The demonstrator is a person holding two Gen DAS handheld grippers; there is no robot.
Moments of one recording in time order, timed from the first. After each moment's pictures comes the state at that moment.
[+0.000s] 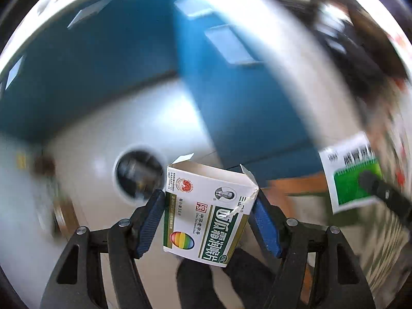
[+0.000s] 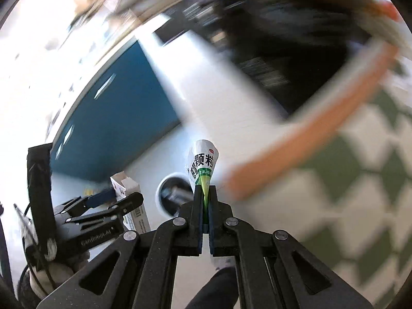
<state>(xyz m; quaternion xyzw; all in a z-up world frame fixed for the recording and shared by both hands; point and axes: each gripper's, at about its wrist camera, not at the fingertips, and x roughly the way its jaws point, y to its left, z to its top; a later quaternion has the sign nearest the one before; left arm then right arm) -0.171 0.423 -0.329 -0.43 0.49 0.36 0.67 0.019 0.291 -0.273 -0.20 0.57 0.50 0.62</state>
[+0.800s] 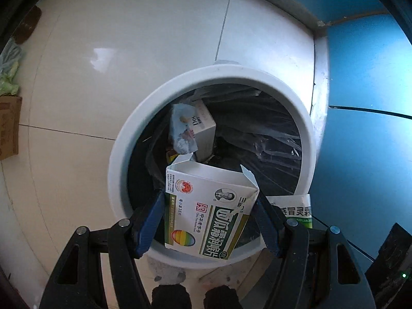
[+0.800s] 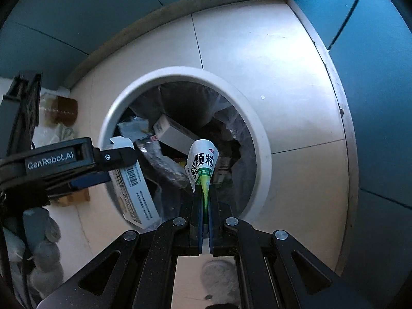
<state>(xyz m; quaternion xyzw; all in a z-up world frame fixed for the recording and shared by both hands) -0.355 0.560 -0.809 -0.65 0.43 0.39 0.48 -0.179 0.491 -0.806 -0.38 0.60 0.50 0.49</state>
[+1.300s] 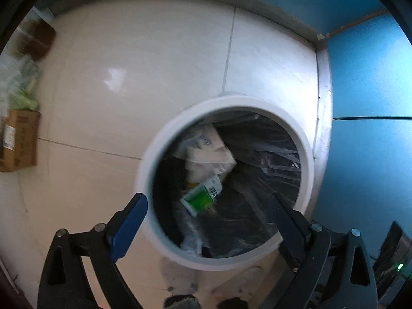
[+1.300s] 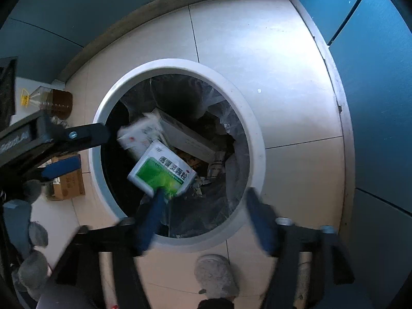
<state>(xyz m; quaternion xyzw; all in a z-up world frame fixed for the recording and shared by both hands) -0.364 0.562 -0.761 -0.59 0.44 0.46 0.50 -0.174 0.496 -0.802 -0.40 0.60 0.49 0.49</state>
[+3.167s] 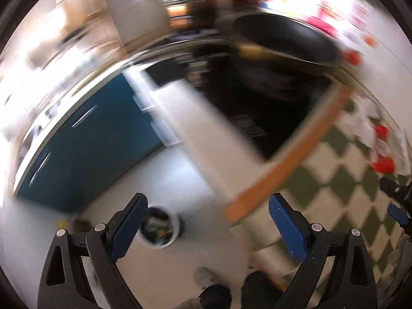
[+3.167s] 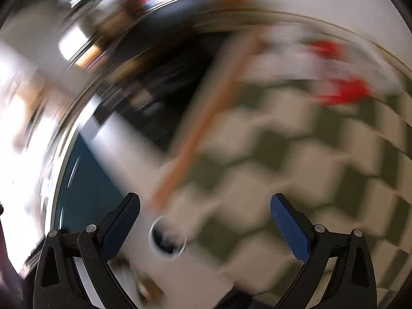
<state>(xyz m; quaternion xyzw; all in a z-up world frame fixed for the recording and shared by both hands) 0.075 0.282 -0.178 -0.17 0.50 0.37 0.76 0.243 0.036 -0.160 0.08 0.59 0.22 0.77</state>
